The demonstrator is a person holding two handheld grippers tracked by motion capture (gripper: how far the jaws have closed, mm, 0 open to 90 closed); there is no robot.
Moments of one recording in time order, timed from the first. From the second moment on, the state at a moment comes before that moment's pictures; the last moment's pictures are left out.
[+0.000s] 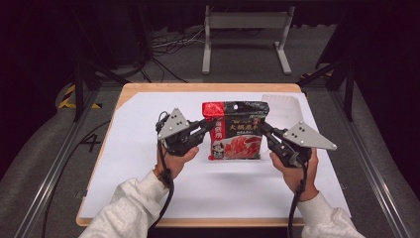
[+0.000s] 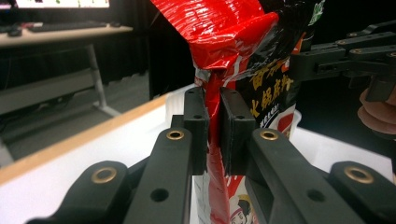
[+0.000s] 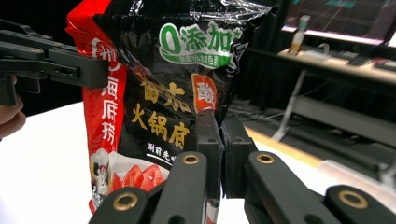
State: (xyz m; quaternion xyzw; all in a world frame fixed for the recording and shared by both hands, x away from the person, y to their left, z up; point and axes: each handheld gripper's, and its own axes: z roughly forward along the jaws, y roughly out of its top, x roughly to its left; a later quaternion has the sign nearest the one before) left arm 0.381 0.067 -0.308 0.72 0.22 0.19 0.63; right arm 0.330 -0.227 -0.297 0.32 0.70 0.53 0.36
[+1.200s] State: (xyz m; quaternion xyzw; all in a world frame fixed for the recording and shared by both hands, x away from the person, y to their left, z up) left arm 0.475 -0.061 -0.308 0.74 0.14 0.12 0.65; right arm 0.348 -0.319 -0.303 0.44 0.62 0.49 0.44
